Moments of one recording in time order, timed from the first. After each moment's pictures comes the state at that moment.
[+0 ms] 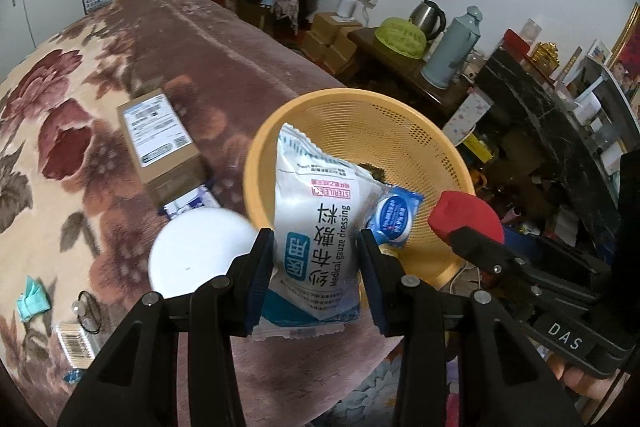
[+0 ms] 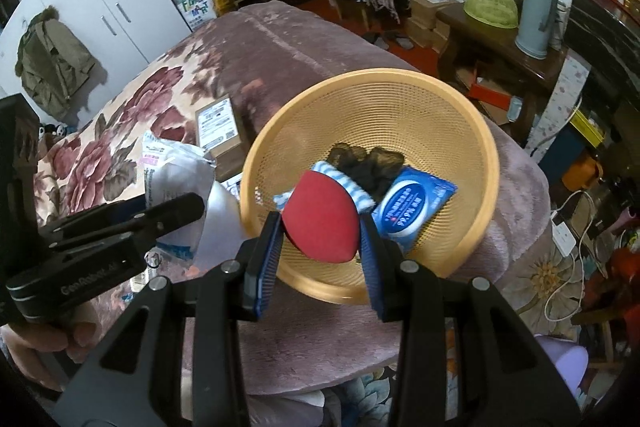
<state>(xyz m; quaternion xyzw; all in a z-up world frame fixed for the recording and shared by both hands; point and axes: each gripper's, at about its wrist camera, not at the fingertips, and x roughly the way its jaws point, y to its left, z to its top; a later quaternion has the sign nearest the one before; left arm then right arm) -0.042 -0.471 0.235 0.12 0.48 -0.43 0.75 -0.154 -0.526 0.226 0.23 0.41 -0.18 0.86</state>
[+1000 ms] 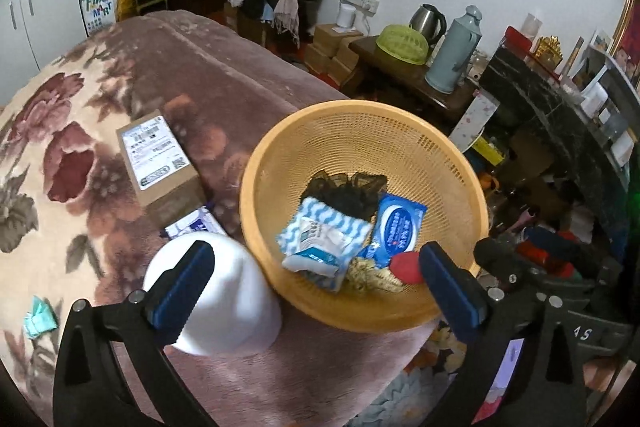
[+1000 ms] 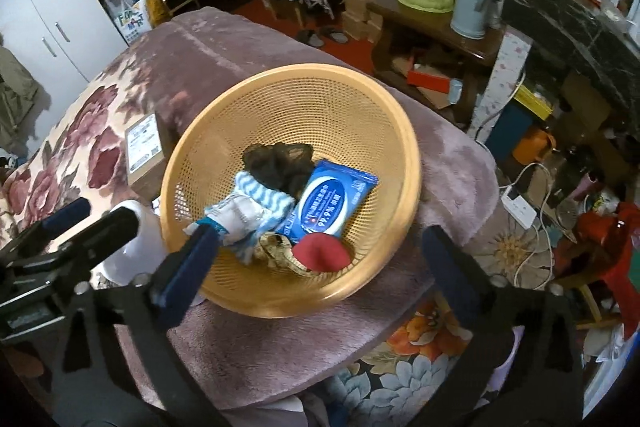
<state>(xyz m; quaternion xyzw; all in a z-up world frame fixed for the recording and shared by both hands) -0.050 -0.485 0.232 0.14 0.44 -0.43 0.77 -0.170 -0.562 0.213 0.24 0.42 -0.29 0.83</state>
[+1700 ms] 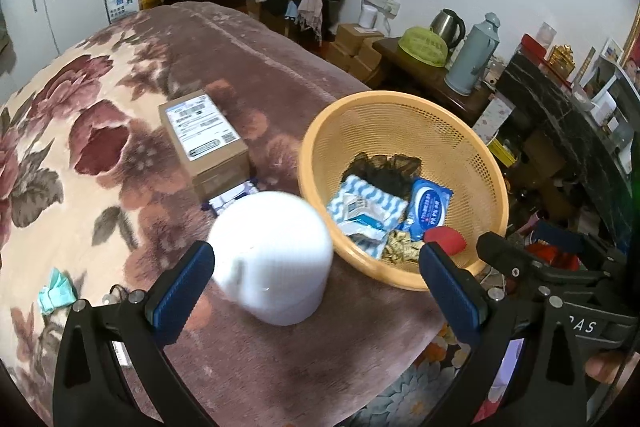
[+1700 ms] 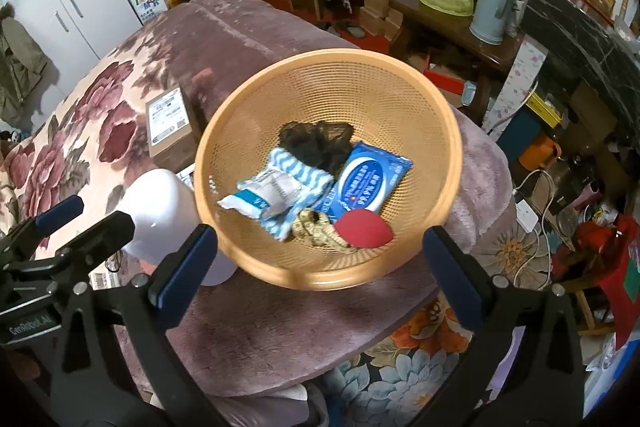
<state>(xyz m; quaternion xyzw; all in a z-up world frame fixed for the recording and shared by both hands) -0.034 -0.421 0.232 0.13 0.46 -0.40 0.79 -0.150 -0.517 0.216 0.21 0.44 -0.26 0.83</state>
